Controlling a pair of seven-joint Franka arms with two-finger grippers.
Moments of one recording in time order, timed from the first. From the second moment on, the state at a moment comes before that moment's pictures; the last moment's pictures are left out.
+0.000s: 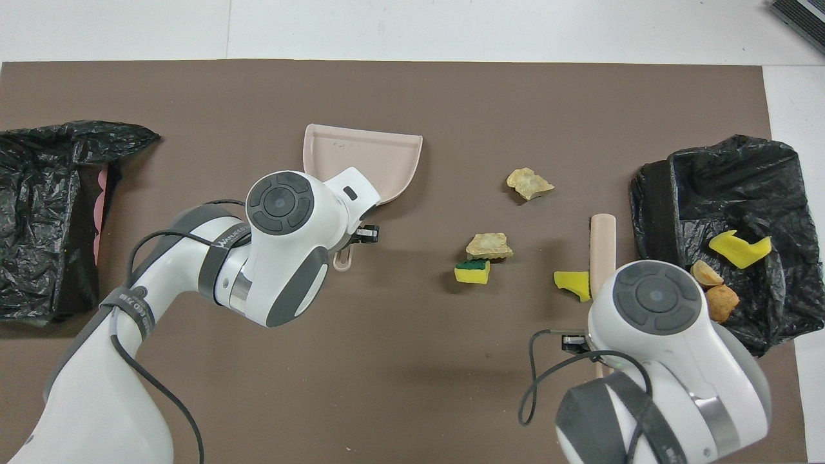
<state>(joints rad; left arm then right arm) -0.40 0.29 -0.15 -1.89 -0.01 2.26 -0.34 0.21 -0.23 0.11 -2.28 -0.14 1.72 0.48</state>
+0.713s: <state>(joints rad) -0.34 0.21 -0.13 -1.90 -0.01 2.03 0.65 0.12 -0.27 0.12 -2.44 -0.05 1.76 0.40</state>
